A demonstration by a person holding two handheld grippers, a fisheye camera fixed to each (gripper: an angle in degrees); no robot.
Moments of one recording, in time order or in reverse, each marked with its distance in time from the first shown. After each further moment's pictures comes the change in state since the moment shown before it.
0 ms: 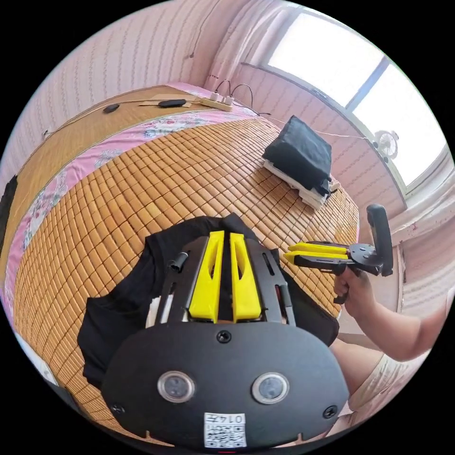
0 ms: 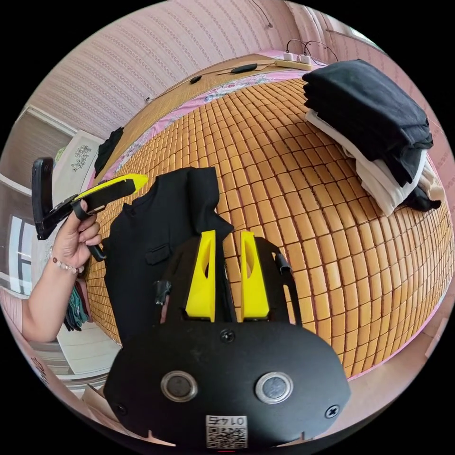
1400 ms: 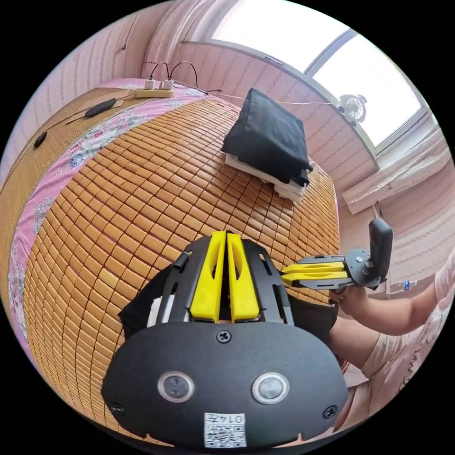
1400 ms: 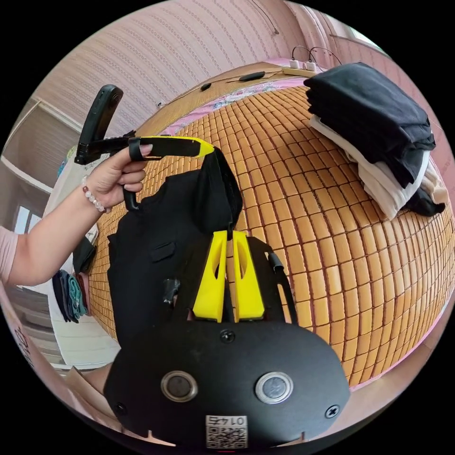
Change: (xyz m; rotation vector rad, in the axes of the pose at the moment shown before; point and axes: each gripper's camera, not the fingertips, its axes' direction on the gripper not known) left arm 0.023 -0.196 0.051 -0.088 0.187 0.230; right arm 0.104 0.088 0.086 0.061 -0.044 -0.077
